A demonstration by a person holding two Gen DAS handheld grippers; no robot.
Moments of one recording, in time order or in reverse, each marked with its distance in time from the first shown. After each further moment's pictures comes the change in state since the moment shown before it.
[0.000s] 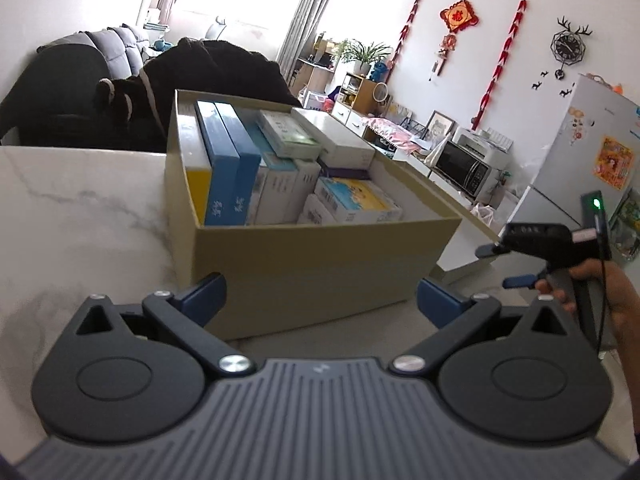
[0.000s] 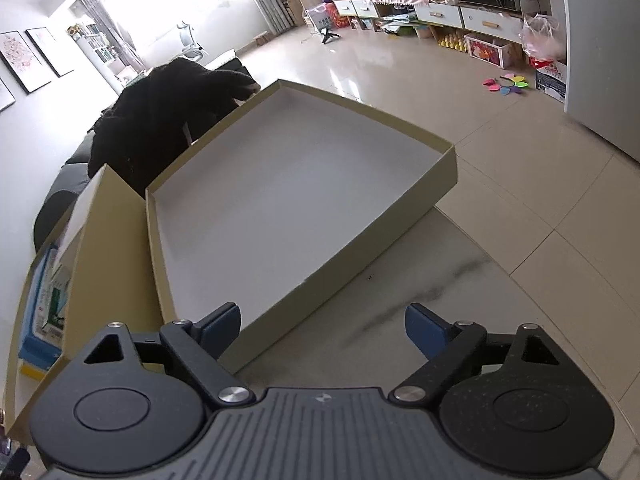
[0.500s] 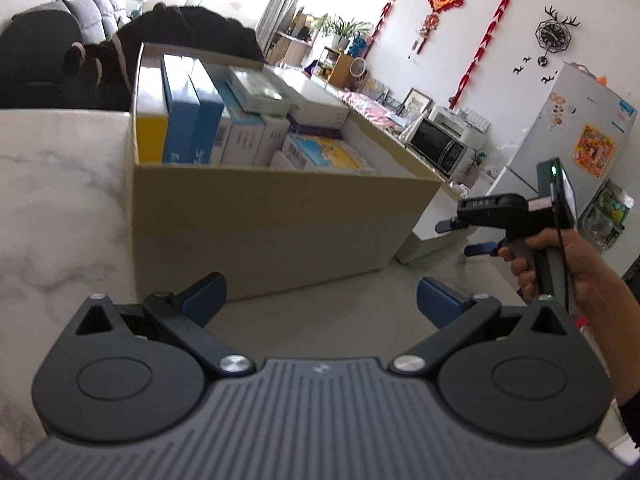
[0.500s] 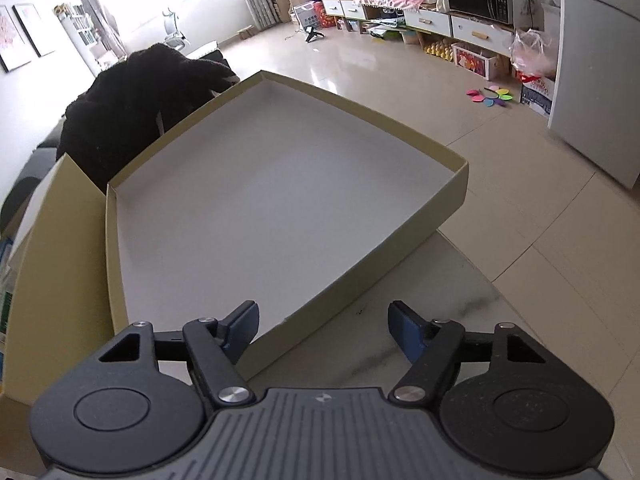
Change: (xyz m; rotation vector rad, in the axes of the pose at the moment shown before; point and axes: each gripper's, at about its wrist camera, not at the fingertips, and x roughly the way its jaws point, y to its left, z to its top) left arm 0.024 -0.007 -0.016 -0.023 0.086 -0.090; right arm 0.036 0.013 0.011 -0.068 0.003 -0.116
